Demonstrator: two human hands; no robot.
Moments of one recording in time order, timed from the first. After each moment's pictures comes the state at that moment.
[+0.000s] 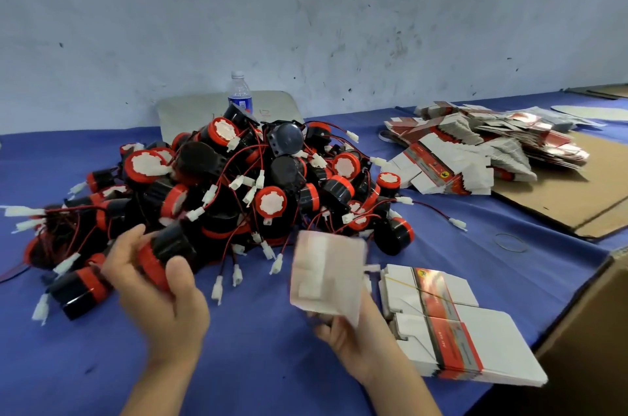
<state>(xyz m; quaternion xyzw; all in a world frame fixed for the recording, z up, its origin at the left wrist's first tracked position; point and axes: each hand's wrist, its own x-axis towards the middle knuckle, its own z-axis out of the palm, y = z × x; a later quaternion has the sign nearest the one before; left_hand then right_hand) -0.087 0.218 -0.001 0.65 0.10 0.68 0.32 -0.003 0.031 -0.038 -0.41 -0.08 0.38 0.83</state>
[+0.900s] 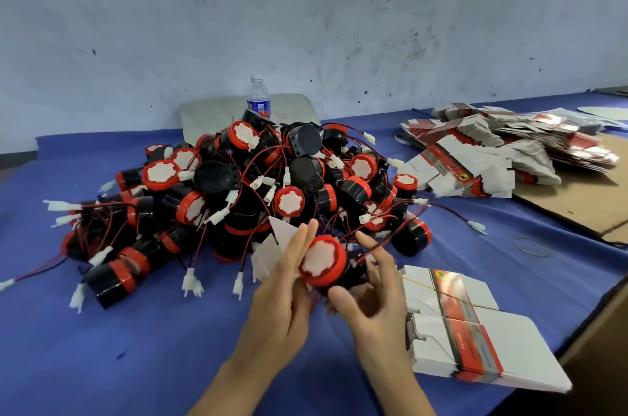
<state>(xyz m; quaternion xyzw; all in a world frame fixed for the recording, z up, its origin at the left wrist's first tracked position) -0.083 0.162 -0.011 0.82 -0.12 0.37 0.42 -0.033 0.038 -0.014 -0.60 -0.28 -0.07 0.75</state>
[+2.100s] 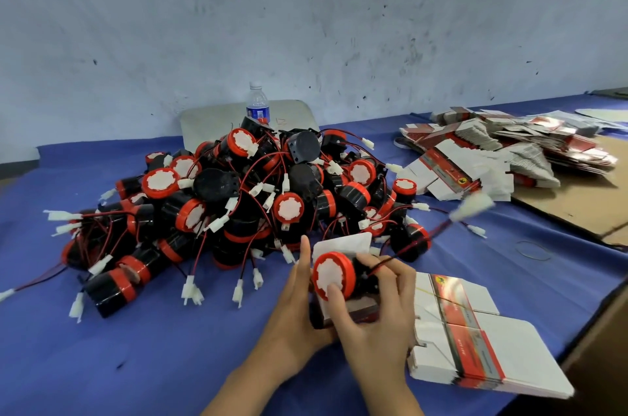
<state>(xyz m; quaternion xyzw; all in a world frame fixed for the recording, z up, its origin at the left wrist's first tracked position) -0.061 0.163 -0.040 0.85 0.00 0.17 0.49 -0.032 0.040 -0.016 -0.70 -0.24 -0.34 0.58</state>
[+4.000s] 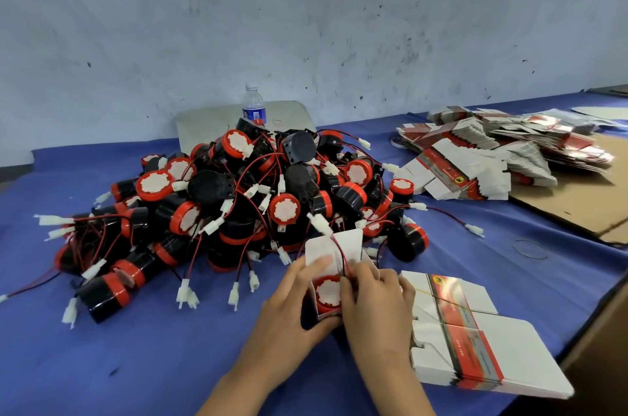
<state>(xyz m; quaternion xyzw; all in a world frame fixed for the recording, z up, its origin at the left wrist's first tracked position) -0.070 0.167 -0.035 0.89 -0.01 0.21 0.40 -0.016 0.043 -0.007 -0.93 -0.16 -0.16 0.28</state>
